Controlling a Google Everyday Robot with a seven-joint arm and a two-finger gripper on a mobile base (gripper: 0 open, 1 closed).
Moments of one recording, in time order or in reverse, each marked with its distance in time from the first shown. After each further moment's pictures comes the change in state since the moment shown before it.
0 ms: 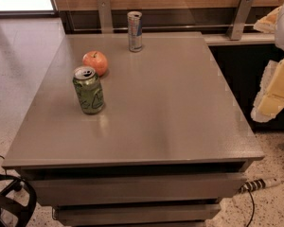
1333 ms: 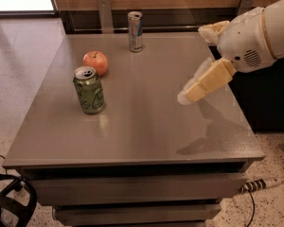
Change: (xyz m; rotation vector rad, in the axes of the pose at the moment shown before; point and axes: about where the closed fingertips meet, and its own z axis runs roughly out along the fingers) arm -0.108 -0.019 0.059 -0.045 -0.627 0.116
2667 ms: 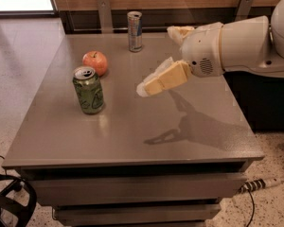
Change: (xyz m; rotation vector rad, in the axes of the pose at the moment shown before) arm -0.042 0.002 0.062 0.007 -0.256 0.060
